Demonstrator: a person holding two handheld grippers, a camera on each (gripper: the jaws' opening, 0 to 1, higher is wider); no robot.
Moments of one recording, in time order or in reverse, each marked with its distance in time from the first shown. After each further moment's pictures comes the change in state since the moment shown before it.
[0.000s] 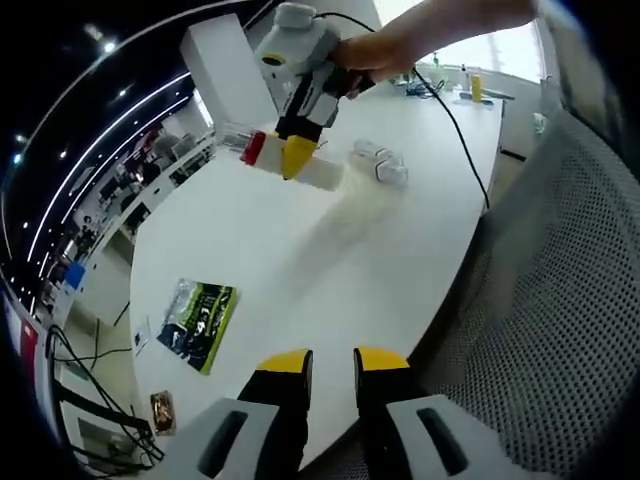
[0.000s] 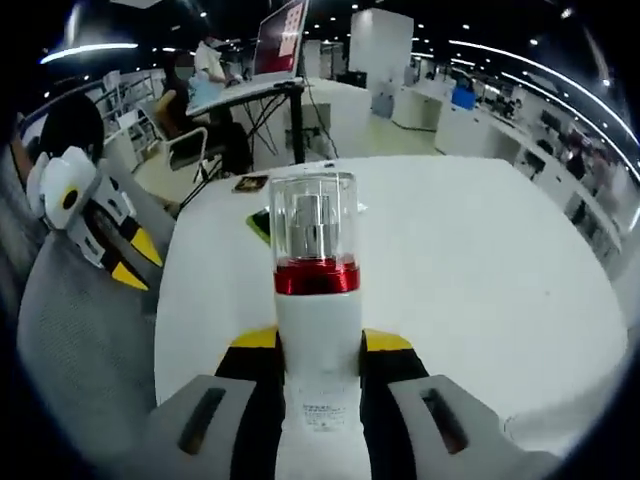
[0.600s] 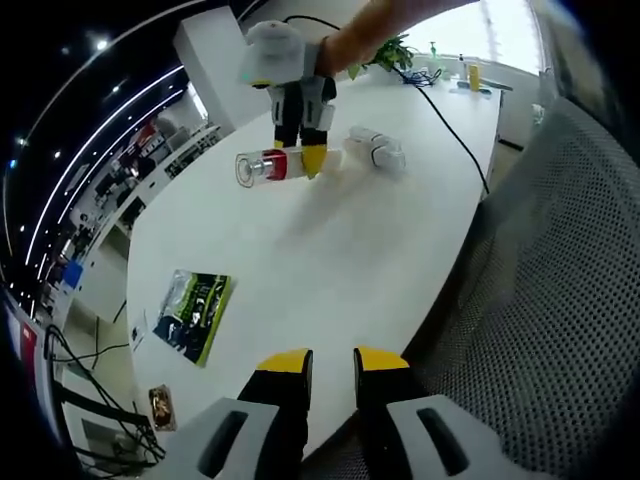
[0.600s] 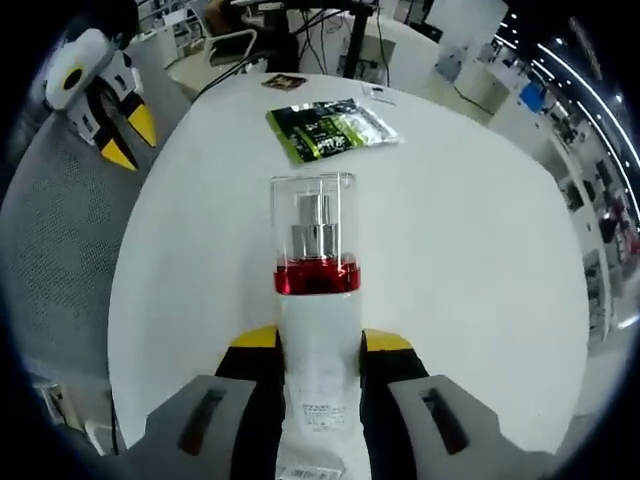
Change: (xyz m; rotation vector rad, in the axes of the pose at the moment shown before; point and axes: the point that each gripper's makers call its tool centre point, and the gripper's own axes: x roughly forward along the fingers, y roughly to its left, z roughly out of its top) left arm 0.004 -0.001 -0.011 0.019 0.061 -0.008; right arm 0.016 -0.031 -0.054 -0.354 0.366 0.046
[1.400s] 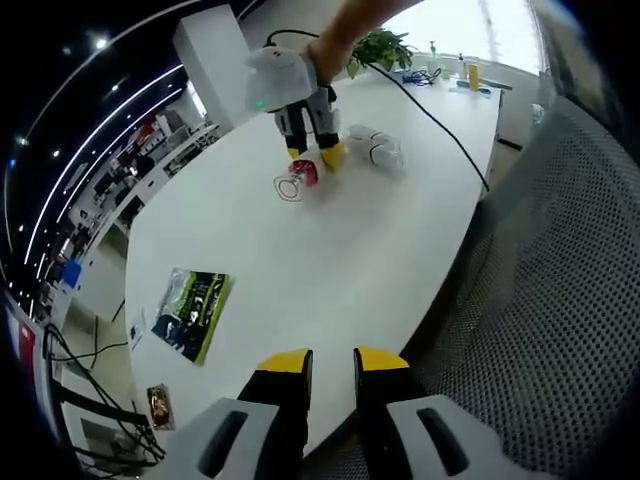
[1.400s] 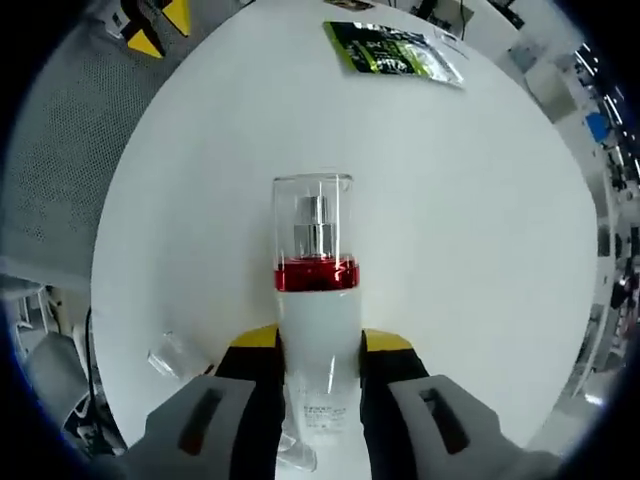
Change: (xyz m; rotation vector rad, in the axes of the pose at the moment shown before) left arm 0.001 0.000 -0.001 0.000 0.007 -0.004; right arm 0.015 -0.003 -0.056 -0.280 0.322 0.138
